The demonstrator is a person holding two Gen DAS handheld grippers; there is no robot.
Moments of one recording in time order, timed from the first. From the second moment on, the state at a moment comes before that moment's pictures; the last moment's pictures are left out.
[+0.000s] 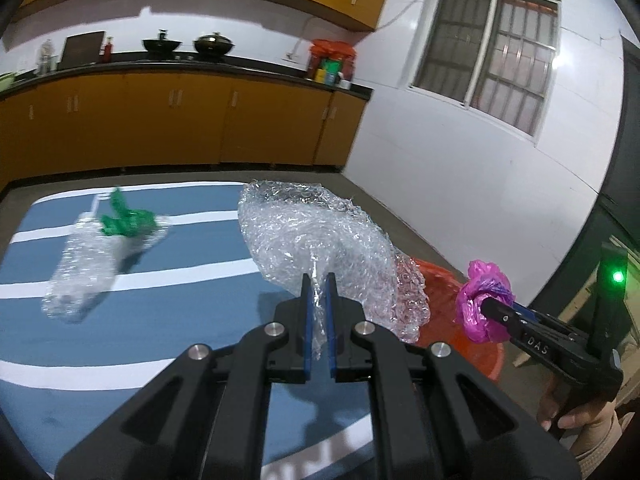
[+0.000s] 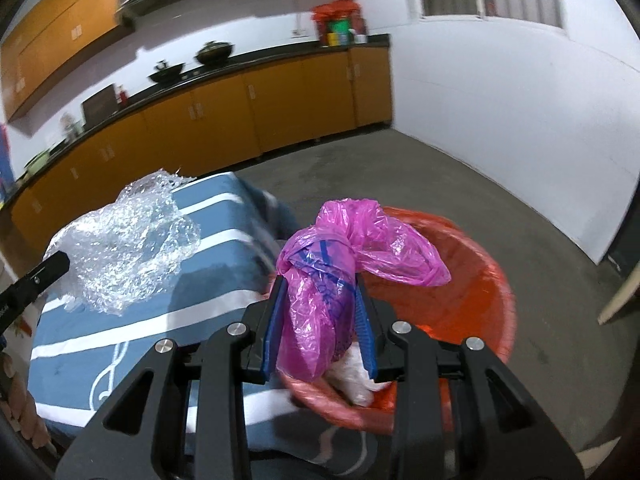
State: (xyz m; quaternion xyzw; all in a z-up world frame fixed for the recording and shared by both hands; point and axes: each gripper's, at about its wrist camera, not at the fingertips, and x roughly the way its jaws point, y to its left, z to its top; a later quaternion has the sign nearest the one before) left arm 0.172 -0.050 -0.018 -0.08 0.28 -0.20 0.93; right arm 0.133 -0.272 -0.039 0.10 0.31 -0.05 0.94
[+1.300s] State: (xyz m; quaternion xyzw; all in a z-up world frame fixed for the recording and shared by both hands) left arm 0.220 -0.175 -0.066 -0.05 0.34 -0.32 0.88; right arm 0.126 -0.343 -0.045 0.16 0.30 -0.12 0.93
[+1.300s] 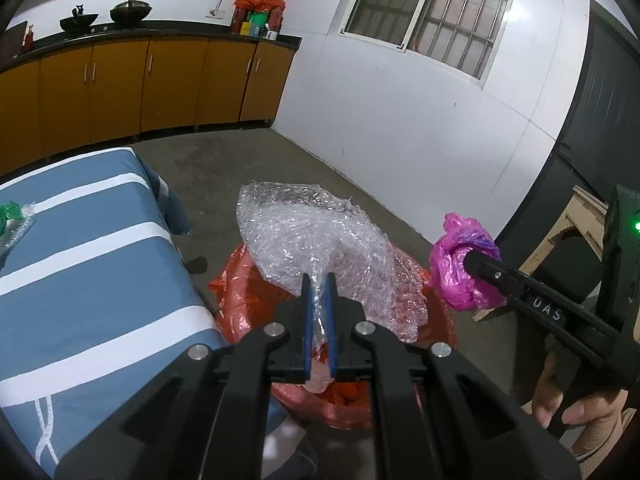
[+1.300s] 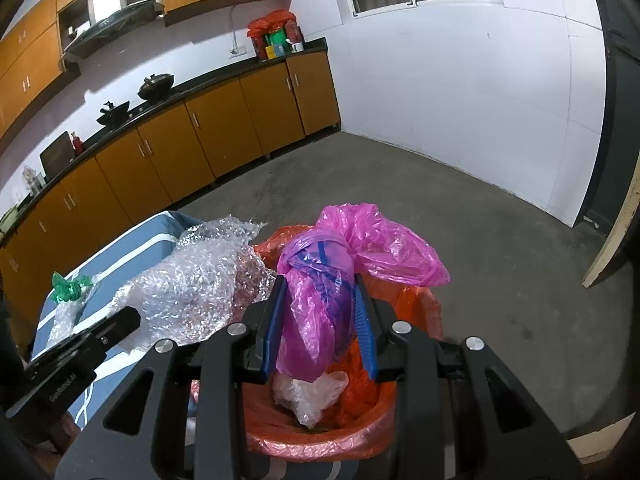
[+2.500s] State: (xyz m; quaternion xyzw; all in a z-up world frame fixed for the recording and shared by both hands) left arm 0.212 0.019 -0.082 -0.02 0.32 -0.04 0.94; right arm 0.164 -0.257 -0.047 0.08 0.33 -0.03 0.94
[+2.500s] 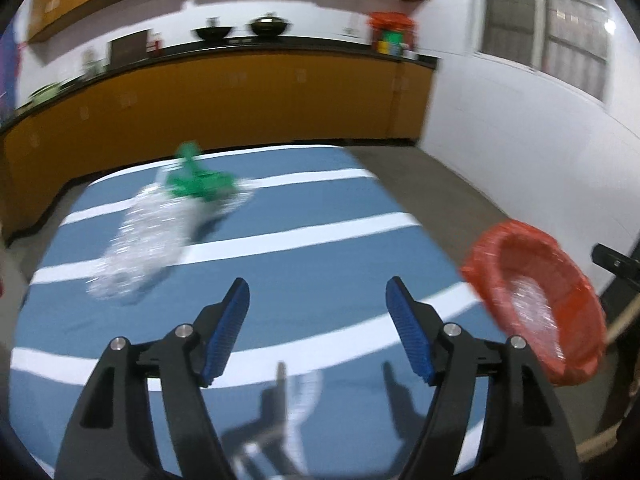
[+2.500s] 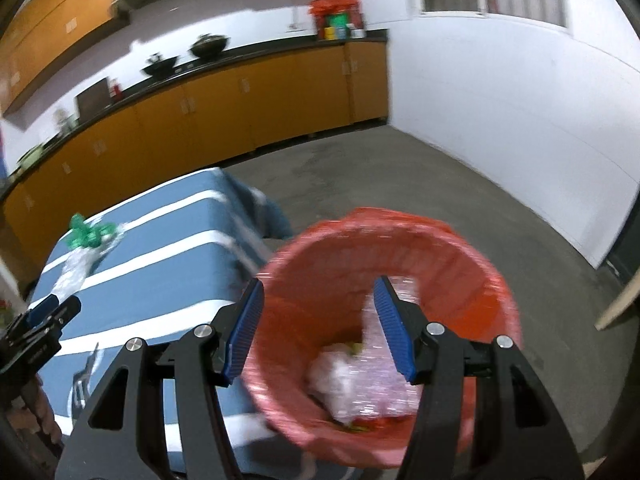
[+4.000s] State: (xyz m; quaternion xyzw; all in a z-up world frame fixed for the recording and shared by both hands) left arm 0.267 0.203 -0.080 -0.10 0.30 0.08 0.94; right arm 0.335 0.005 -0.091 0.04 0.40 0.13 0.91
